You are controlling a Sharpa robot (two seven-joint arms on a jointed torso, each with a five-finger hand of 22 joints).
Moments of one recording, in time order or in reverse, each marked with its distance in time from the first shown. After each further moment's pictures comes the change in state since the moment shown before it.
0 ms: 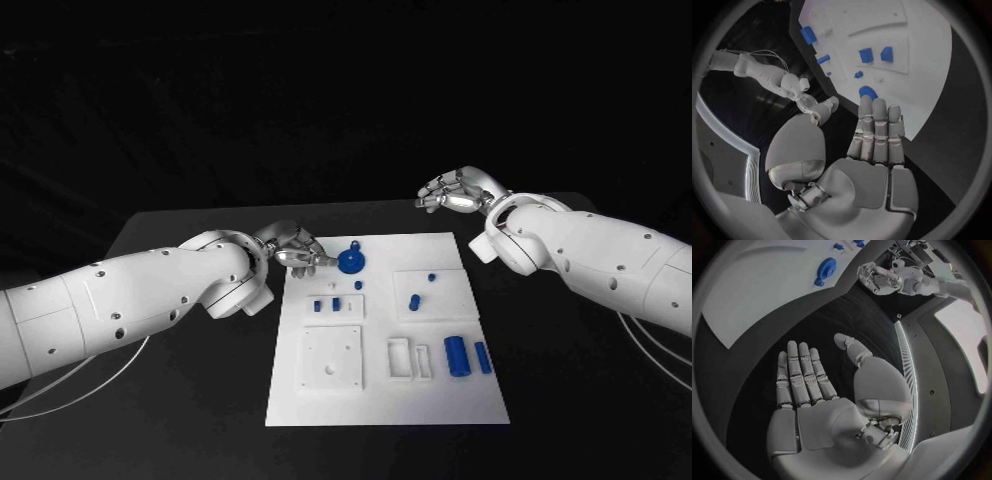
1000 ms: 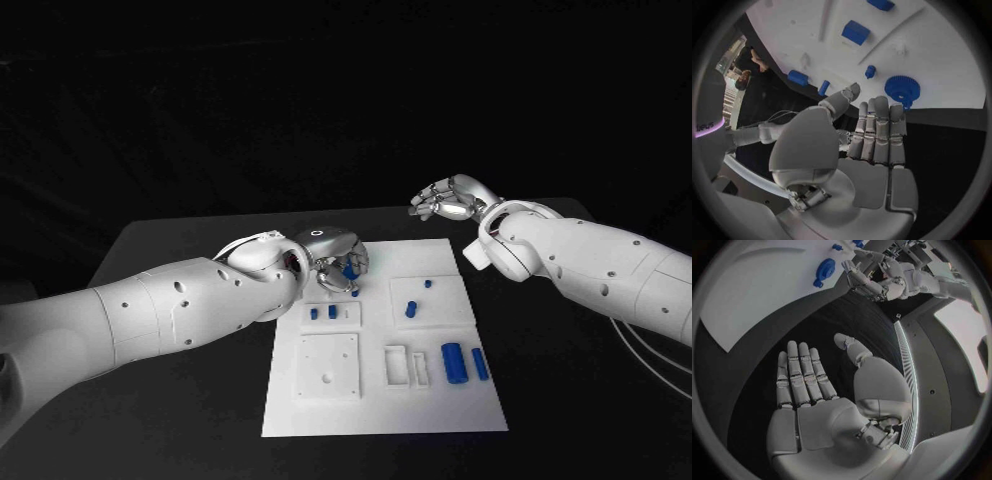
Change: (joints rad) left arm -0.018 0.215 -0.022 -0.189 -0.597 -0.024 0.273; left_hand 0.292 0.032 -0.023 -0.260 0.023 0.064 -0.011 -0.027 -0.185 -0.015 0.073 -0.444 -0.308 0.065 0.050 -0.030 -0.062 0.004 0.047 -0.010 -0.033 0.017; right arm 0.000 0.008 0.000 0.001 0.000 0.004 0.000; right_hand 0.000 0.000 0.000 0.000 0.000 0.000 0.000 0.000 0.000 0.000 0.000 0.000 -0.001 0.000 0.000 0.000 0.000 0.000 0.000 0.000 0.000 0.001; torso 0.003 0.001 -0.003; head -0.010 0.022
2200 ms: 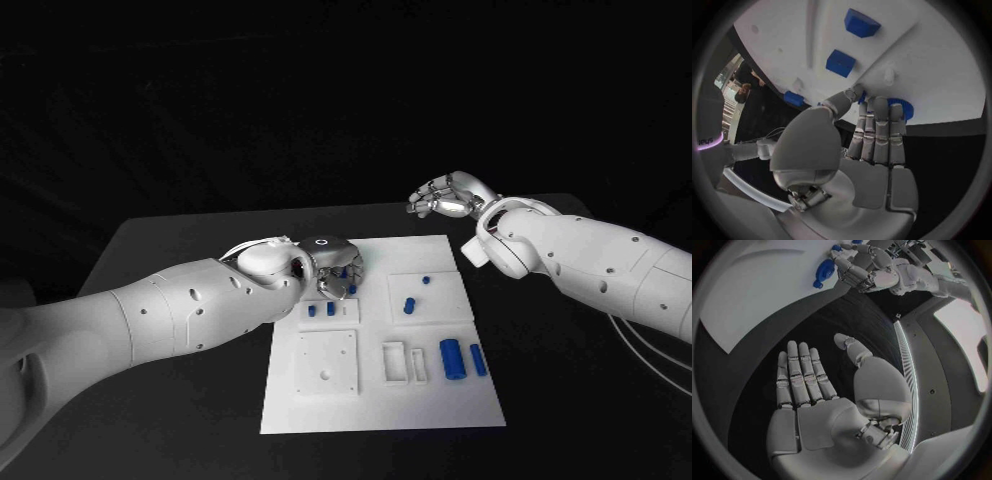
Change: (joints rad) left arm -0.028 0.050 -0.004 -0.080 -0.122 0.076 -0.020; left_hand 0.028 0.059 -0.001 0.004 0.031 0.020 0.013 -0.011 -0.042 0.037 -0.005 -0.057 -0.025 -0.006 -0.002 0.035 0.006 0.005 0.004 0.000 0.000 0.021; right arm 0.000 -0.003 0.000 0.008 0.000 0.000 0.001; right_hand 0.000 0.000 0.000 0.000 0.004 0.000 0.000 0.000 -0.001 0.000 0.000 0.004 0.000 0.000 0.000 0.000 0.001 0.000 0.000 0.000 0.000 0.002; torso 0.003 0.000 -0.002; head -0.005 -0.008
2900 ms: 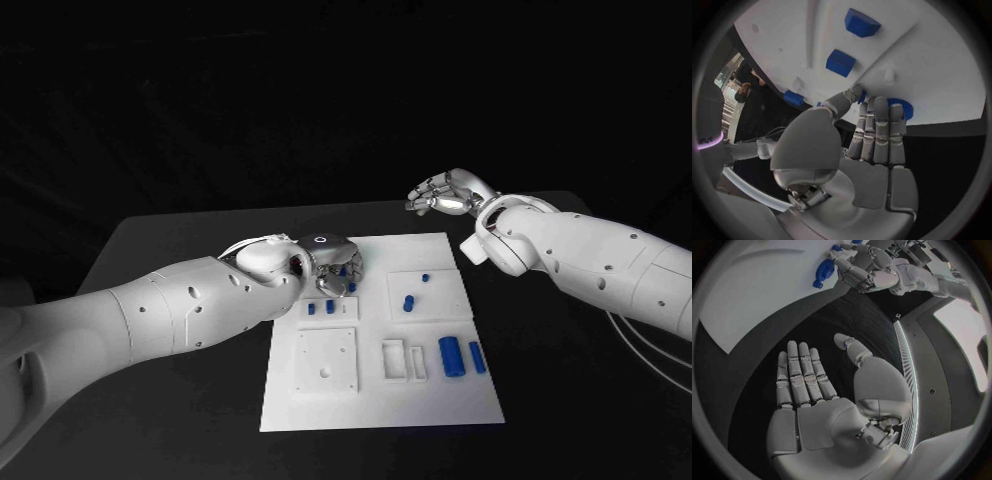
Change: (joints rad) left arm -0.001 -0.001 0.002 0.001 0.006 0.003 0.001; left_hand -0.018 -0.001 -0.006 0.006 -0.016 0.000 0.007 -0.009 -0.013 0.020 0.002 -0.013 -0.006 0.004 -0.003 0.019 0.002 0.000 0.015 -0.001 0.008 0.009; right arm 0.000 0.001 0.000 -0.001 0.000 0.000 0.000; right_hand 0.000 0.000 0.000 0.000 0.000 0.000 0.000 0.000 0.000 0.000 0.000 0.000 0.000 0.000 0.000 0.000 0.000 0.000 0.000 0.000 0.000 0.001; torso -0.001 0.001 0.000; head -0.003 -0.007
